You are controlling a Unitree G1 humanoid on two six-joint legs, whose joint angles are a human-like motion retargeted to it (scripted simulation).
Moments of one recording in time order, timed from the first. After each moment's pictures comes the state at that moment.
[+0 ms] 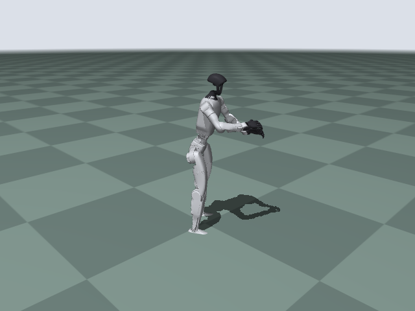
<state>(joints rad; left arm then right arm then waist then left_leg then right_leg) -0.63 0.47 -0.73 0.50 0.01 -0.25 0.55 -0.95 -0.39 0.85 0.33 -0.30 -0.12 -0.08 -0.03 0.01 -0.23 -0.41 0.02 0.40 -0.05 -0.13 0.04 -0.63 -0.14 0.02 0.23 -0.18 0.15</state>
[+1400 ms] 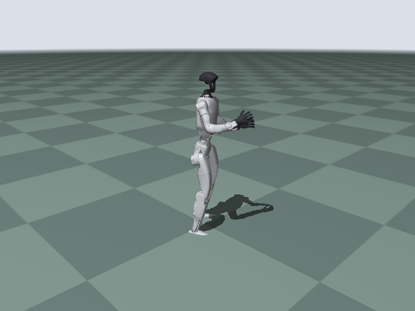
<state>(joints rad) -0.11 0.36 -0.54 0.02 0.02 -0.28 0.70 -0.46 -0.32 0.71 0.02 -0.05 -0.21 -0.32 0.00 -0.06 -0.26 -0.27 0.05 0.33 0.21 -0.32 0.11 -0.43 -0.13 0.03 0.32 -0.32 0.07</state>
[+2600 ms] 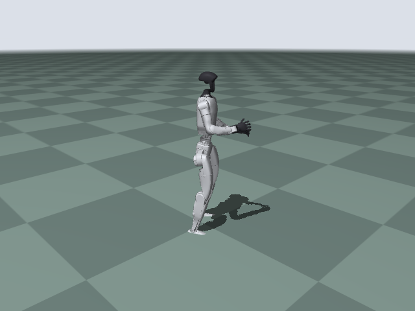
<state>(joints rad) 0.01 0.42 -0.59 0.08 0.16 -0.21 0.51 -0.36 -0.33 0.74 0.13 0.00 -0.19 -0.15 0.04 -0.06 -0.17 -0.18 0.06 0.26 0.26 -0.36 0.11 -0.26 -0.14 -0.05 0.29 -0.35 0.04</state>
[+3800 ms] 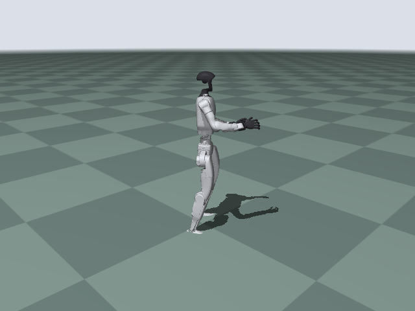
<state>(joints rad) 0.01 0.47 -0.25 0.15 -0.03 -0.17 0.56 -0.48 -0.36 0.57 0.31 -0.05 -0.11 -0.22 0.10 -0.11 -0.05 -0.02 0.06 0.23 0.28 -0.40 0.07 -0.03 -0.15 -0.11 0.23 -0.41 0.05</state>
